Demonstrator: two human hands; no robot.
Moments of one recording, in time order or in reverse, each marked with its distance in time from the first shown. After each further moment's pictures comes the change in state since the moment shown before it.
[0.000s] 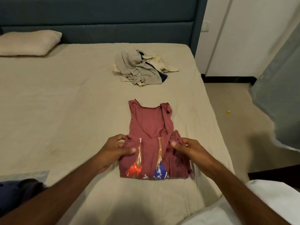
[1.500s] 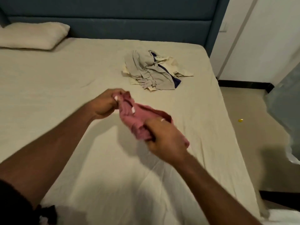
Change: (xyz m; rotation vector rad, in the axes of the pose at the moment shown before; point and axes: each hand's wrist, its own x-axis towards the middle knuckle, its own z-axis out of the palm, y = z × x) left_hand 0.140 0.125 -0.105 0.036 -0.095 0.241; right_hand 0.102 -0.087 0.092 -0.836 0.330 -0.923
